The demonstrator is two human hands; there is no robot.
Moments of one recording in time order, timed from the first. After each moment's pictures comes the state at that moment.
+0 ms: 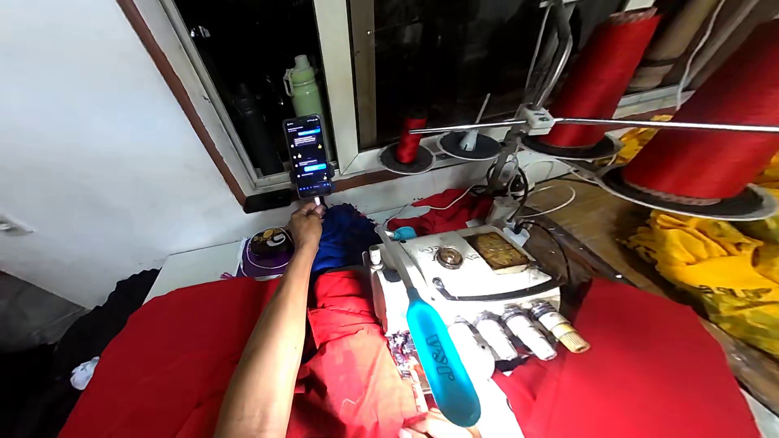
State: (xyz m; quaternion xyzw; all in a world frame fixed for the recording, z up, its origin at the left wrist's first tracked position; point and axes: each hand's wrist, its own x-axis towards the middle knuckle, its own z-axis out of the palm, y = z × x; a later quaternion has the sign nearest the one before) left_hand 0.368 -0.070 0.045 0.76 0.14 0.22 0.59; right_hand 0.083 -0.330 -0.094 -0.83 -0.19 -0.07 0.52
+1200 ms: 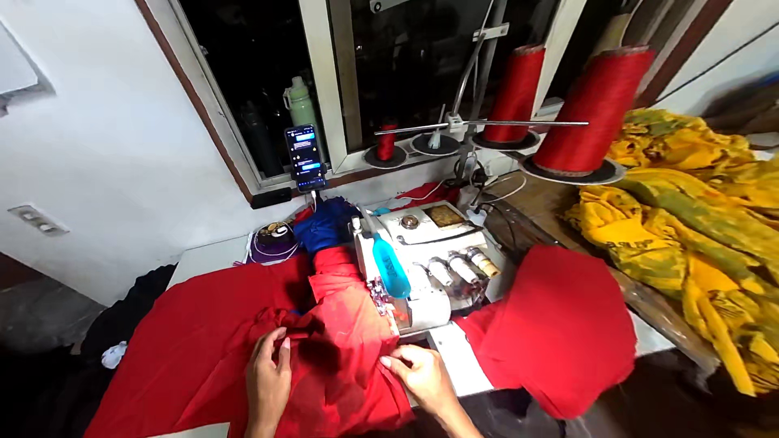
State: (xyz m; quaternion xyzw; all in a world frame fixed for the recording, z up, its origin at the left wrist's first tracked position) left_hand 0.036 -0.043 -0.033 0.90 0.12 0.26 0.33; right_hand 0.082 -0.326 -0.100 -0.84 -0.14 -0.08 0.52
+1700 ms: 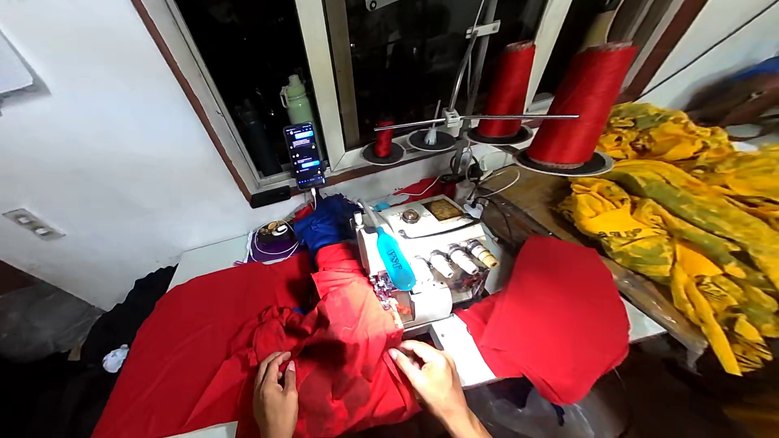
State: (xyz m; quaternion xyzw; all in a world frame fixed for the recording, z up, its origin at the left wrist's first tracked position) left_hand 0.005 -0.039 -0.081 0.90 0.18 0.25 0.32; right_hand 0.063 -0.316 -0.100 -0.86 -0.09 -0.23 0.45
